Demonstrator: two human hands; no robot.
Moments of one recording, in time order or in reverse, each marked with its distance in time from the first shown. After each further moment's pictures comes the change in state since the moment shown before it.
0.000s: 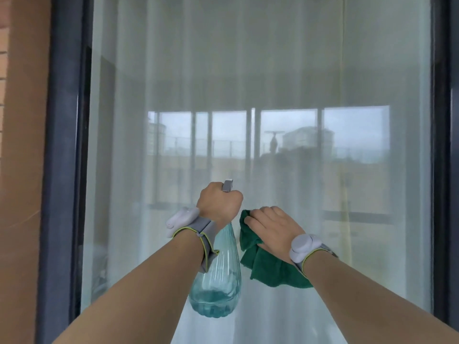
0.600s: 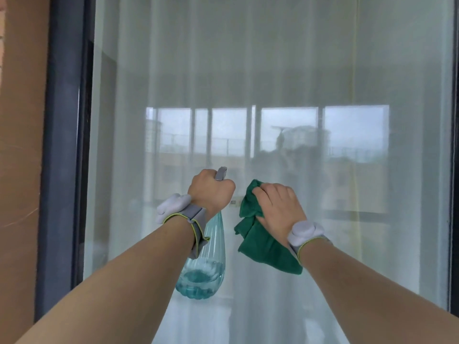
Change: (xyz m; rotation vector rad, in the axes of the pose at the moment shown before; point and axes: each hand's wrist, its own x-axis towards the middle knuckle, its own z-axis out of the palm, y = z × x) left_hand 0.034 -0.019 -0.039 -0.015 0.001 0.071; right_hand 0.046 -0.003 0.000 -0.070 0.151 0.284
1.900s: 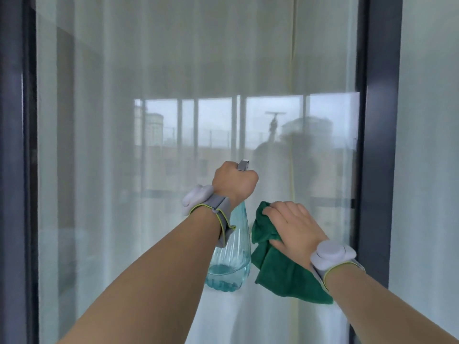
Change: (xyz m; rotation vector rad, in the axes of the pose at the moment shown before) left_hand -0.096 0.109 0.186 -0.080 -0.103 -0.036; right_hand -0.185 0.130 -0.082 0.152 -0.139 -0.052
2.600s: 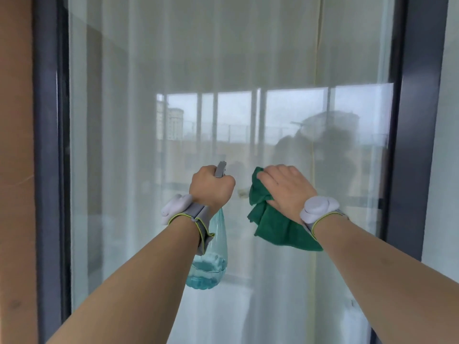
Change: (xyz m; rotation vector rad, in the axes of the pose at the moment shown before) left_hand -0.008 -0.050 -0.045 0.080 0.263 -0.008; right_hand 0.083 0.011 0.018 -0.096 0.071 -0.105
